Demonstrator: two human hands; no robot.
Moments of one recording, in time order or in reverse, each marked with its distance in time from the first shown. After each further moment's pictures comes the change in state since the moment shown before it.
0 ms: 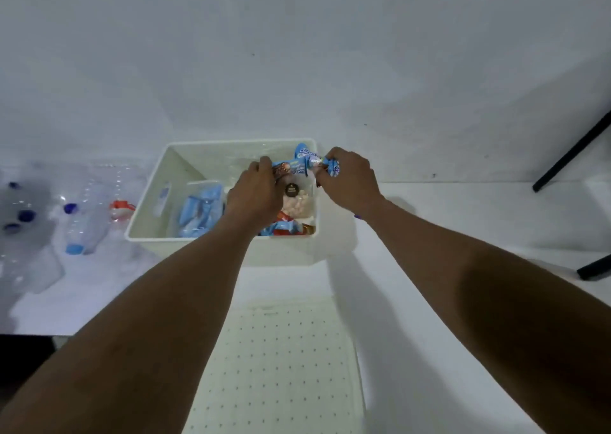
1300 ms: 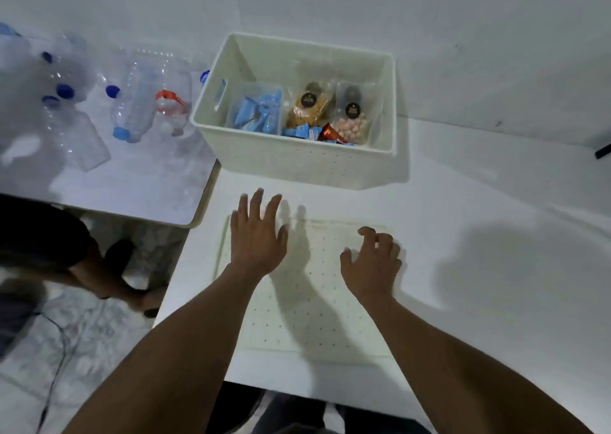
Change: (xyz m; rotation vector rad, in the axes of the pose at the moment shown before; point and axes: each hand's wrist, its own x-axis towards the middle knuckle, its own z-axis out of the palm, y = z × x) left_hand -0.239 -0.150 0.060 0.078 -0.154 -0.191; right_hand -0.273 0.024 0.153 -0.370 -0.095 0.286
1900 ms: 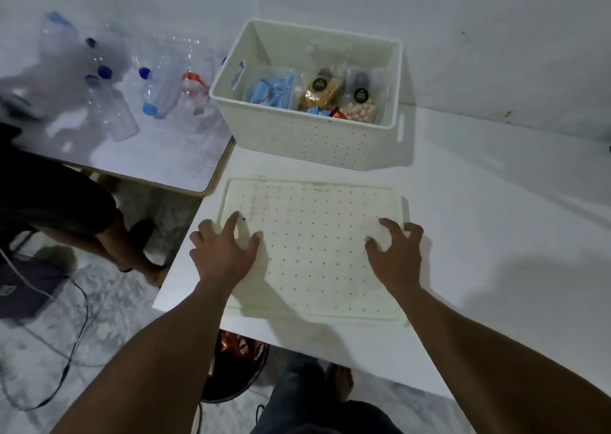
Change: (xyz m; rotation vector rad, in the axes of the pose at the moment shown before) left_hand -0.104 -0.027 -0.013 0.014 0.015 -0.495; right_hand -0.024 0.063 -0.037 0.268 0.000 -0.040
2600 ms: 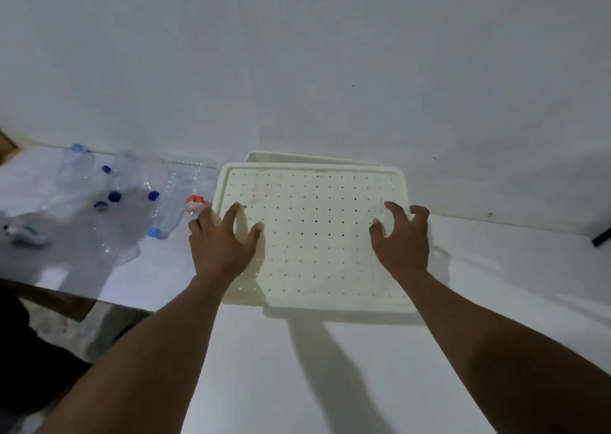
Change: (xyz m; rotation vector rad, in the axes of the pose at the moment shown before) left_hand 0.183 0.108 -0.124 -0.071 0.342 0.257; right_hand 0.190 -0.143 -0.060 0.002 0.283 -0.160
